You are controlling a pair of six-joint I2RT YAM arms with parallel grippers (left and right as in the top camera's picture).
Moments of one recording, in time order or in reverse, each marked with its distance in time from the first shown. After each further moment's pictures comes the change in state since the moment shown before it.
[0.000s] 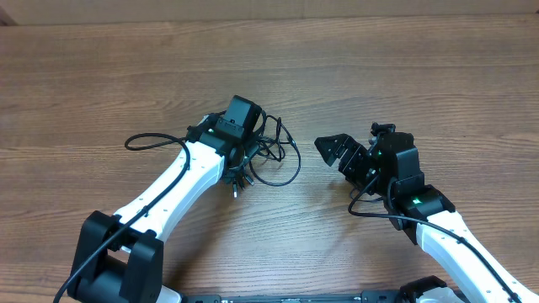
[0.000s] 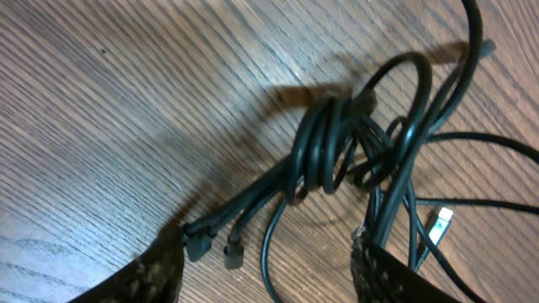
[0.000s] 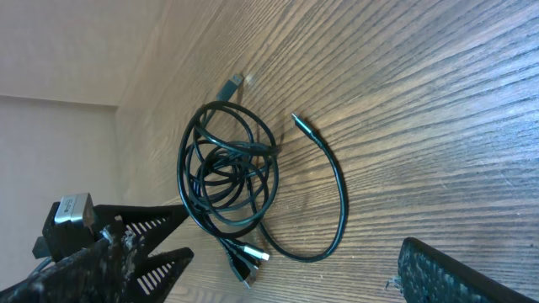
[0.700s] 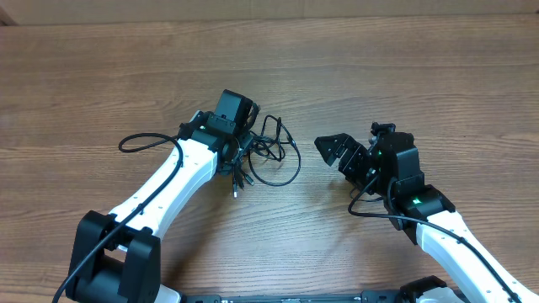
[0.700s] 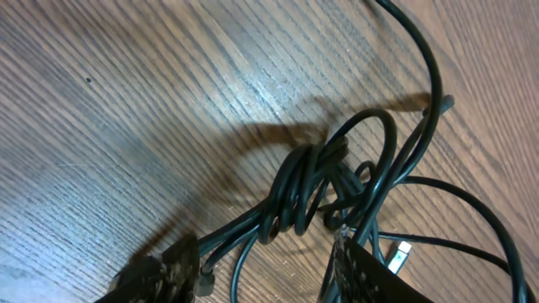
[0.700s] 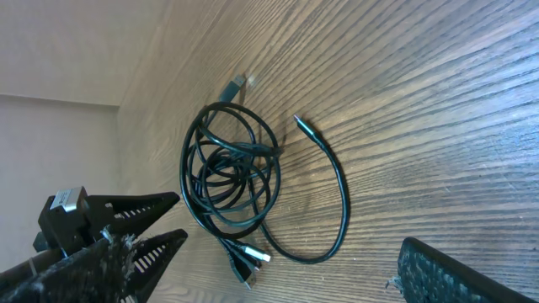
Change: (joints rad) left arm 0.041 0.002 0.000 0.068 0.007 -0.045; right arm 0.000 0.000 0.000 0.006 0.000 -0.003
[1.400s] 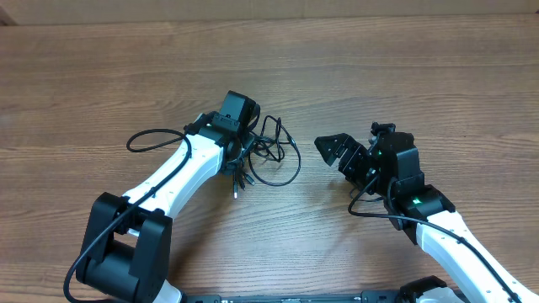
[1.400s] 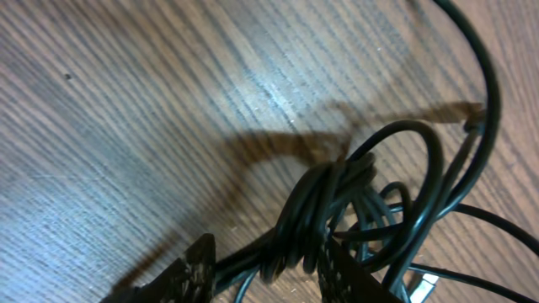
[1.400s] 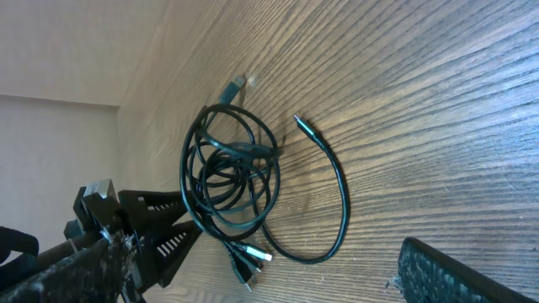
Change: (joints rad) left arm 0.000 0.079 0.000 0.042 0.000 -0.025; right arm 0.000 0.000 0.000 0.000 0.000 0.000
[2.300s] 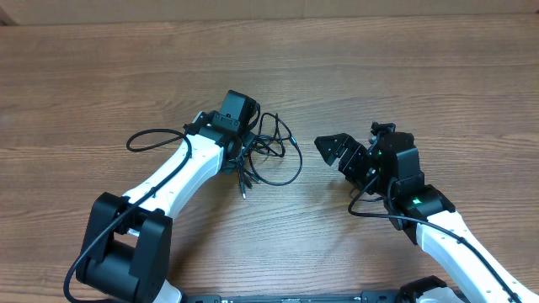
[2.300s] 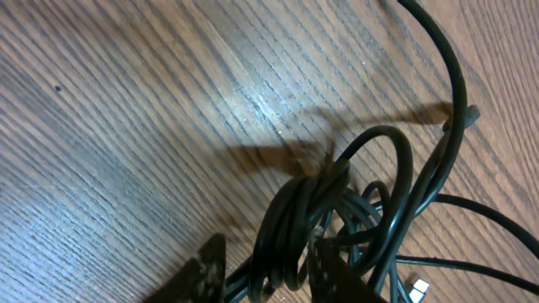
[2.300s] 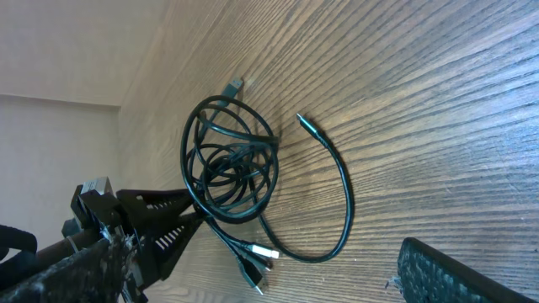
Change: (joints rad) left arm 0.000 0.000 0.000 0.018 -0.023 -0.004; right arm 0.000 0.000 0.000 0.003 0.000 0.000
